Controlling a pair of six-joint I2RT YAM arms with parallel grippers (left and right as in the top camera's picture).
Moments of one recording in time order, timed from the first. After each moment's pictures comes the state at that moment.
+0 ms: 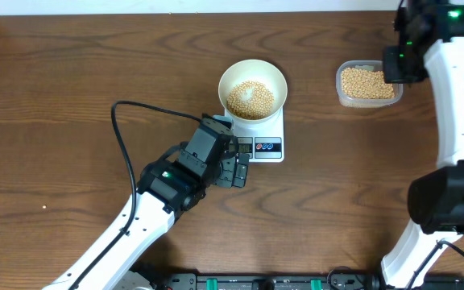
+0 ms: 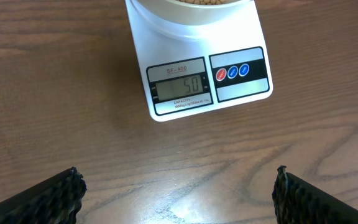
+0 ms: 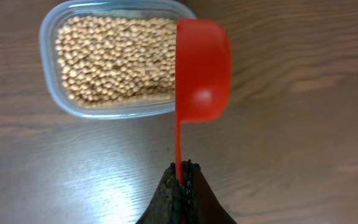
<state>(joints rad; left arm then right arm) -0.61 1.22 0.93 -0.71 -0.06 -0.35 0.02 1.98 2.06 -1.37 0.26 0.05</state>
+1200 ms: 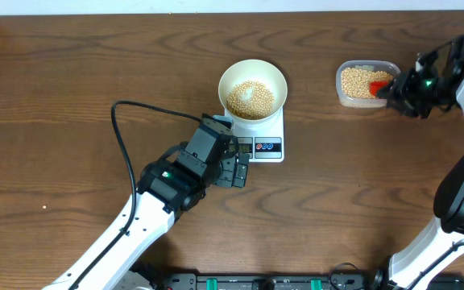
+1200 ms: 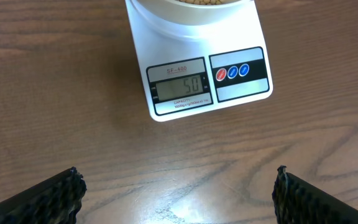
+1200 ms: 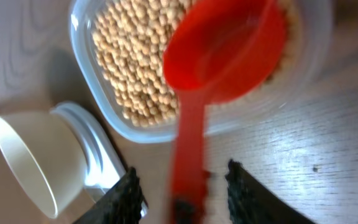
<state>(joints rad) -0.61 1.22 0.93 -0.71 -0.06 -0.35 -0.31 1.98 1.57 -0.96 -0.59 0.28</state>
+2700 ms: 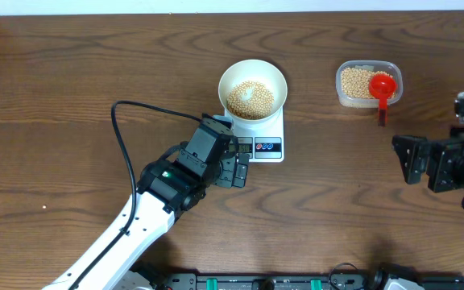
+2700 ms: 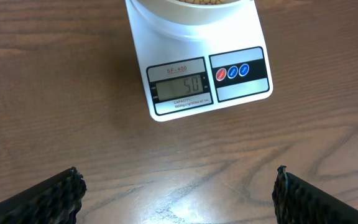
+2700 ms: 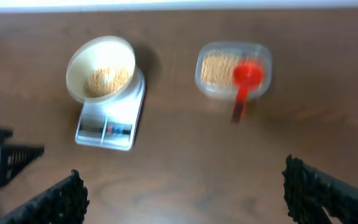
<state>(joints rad) -0.61 1.22 0.93 -0.71 -0.06 -0.35 -0.26 1.00 1.55 -1.32 -0.43 -0.21</state>
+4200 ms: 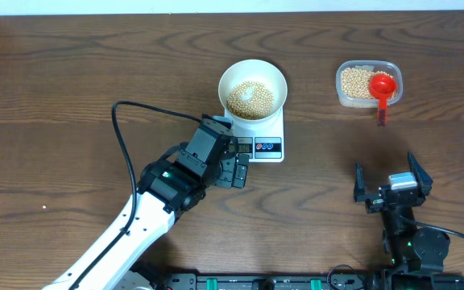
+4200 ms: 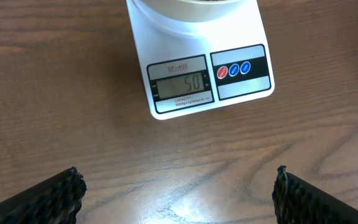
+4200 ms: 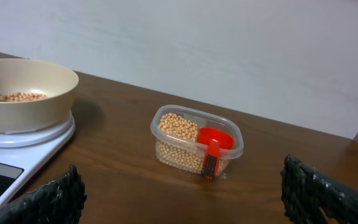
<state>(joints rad) -0.61 1.22 0.93 -0.71 -0.06 -0.35 -0.07 0.02 0.01 0.00 -0.19 -0.22</state>
